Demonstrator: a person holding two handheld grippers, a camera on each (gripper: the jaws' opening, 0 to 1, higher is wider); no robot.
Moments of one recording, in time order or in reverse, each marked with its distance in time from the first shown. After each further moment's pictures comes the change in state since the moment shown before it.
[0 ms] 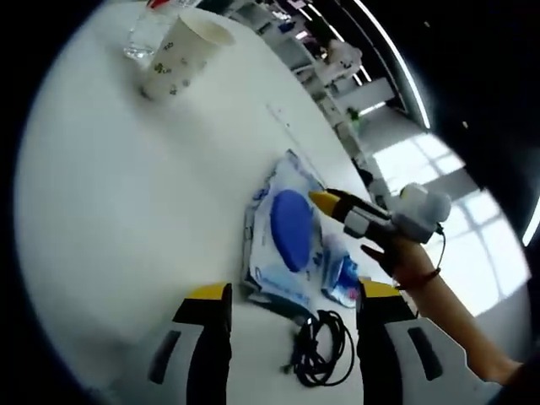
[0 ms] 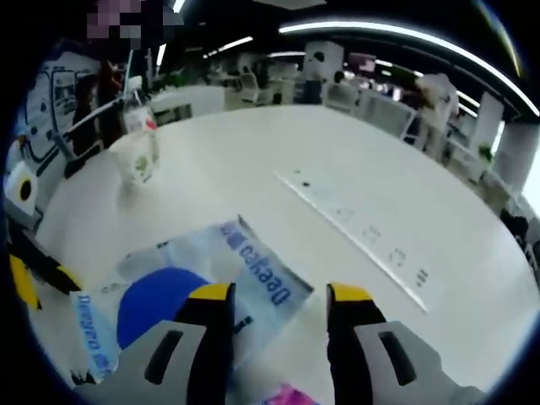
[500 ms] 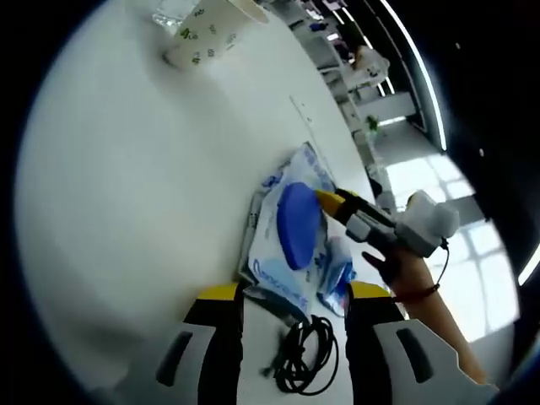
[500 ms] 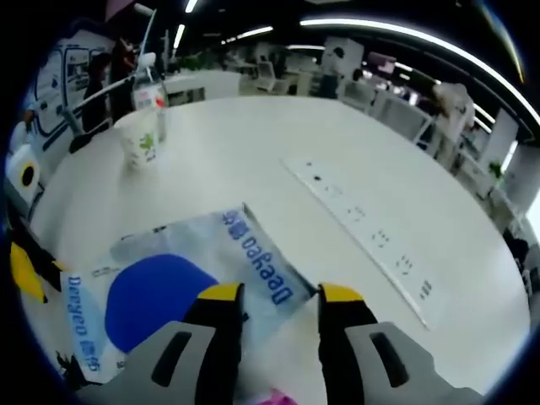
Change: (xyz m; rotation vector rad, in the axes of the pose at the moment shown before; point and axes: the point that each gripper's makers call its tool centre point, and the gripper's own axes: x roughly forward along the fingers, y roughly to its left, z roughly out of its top) left arm 0.013 0.005 -0.009 -0.211 0.012 0.047; right arm 0.008 0.001 -0.004 -0.101 0.049 0.016
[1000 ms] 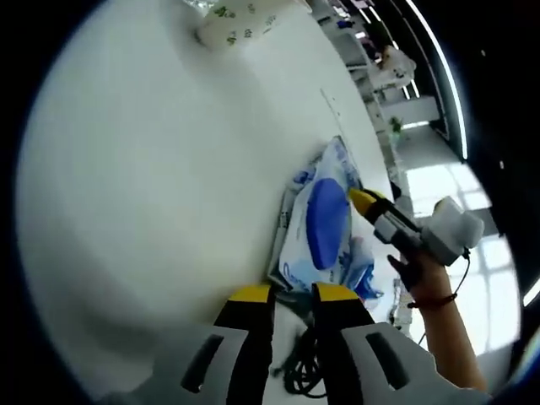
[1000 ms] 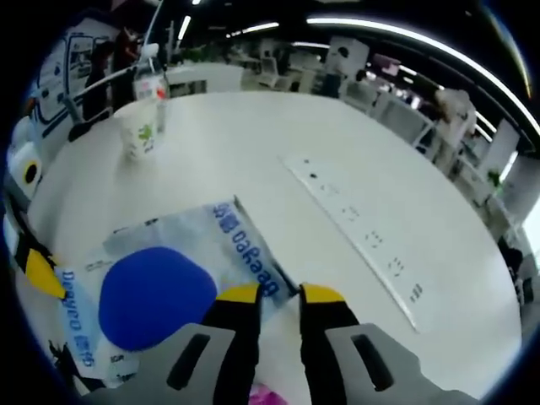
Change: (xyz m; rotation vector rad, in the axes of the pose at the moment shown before) left arm 0.005 0.015 -0.002 -0.027 0.027 0.075; right arm -0.003 -0.005 -0.003 -0.042 0.022 -0.021
